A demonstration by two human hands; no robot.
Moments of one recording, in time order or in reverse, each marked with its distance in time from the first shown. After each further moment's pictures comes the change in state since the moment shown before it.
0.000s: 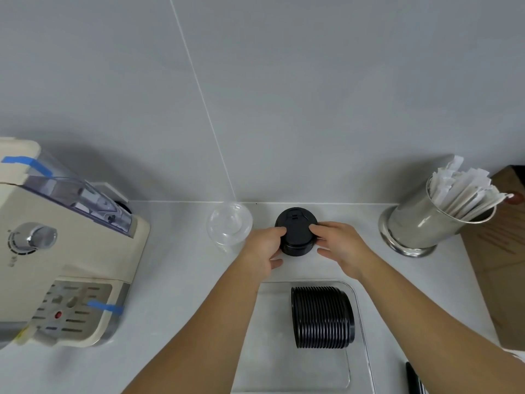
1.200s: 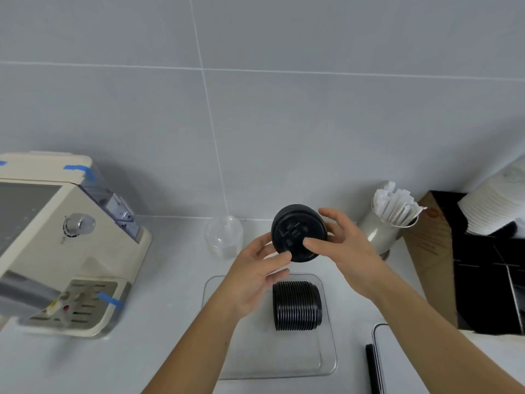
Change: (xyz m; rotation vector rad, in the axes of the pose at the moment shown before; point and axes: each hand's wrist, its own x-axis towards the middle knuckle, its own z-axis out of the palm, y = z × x) left_hand -0.131 -0.037 -0.023 -0.146 -0.438 0.458; right_hand -0.154 -0.032 -0.024 0.045 -0.106 -0.453
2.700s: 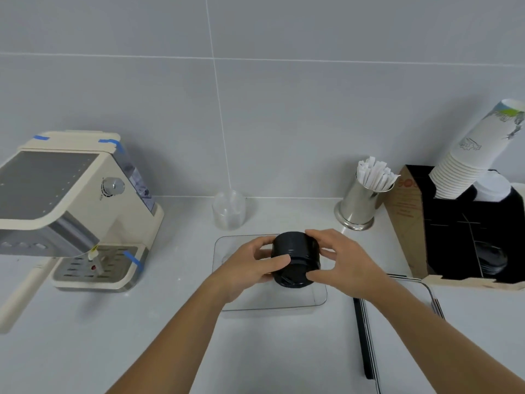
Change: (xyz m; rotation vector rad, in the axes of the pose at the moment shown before) left_hand -0.082 -0.031 -0.010 0.385 -0.088 -0.063; right_hand -0.106 0.046 -0.001 -0.709 -0.126 -0.234
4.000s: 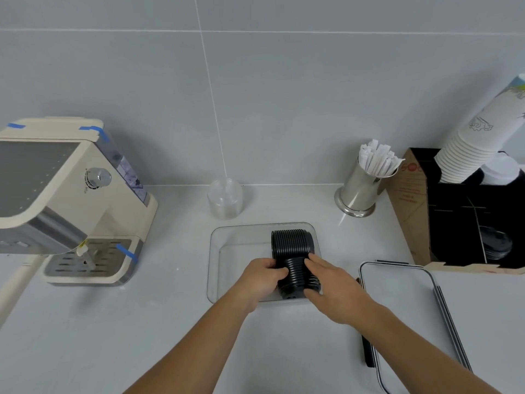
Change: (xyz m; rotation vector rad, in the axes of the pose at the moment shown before) left_hand 0.043 -0.066 0.027 0.059 0.175 -0.229; right_hand -0.015 0.042 0.052 -0.418 -0.184 0.175
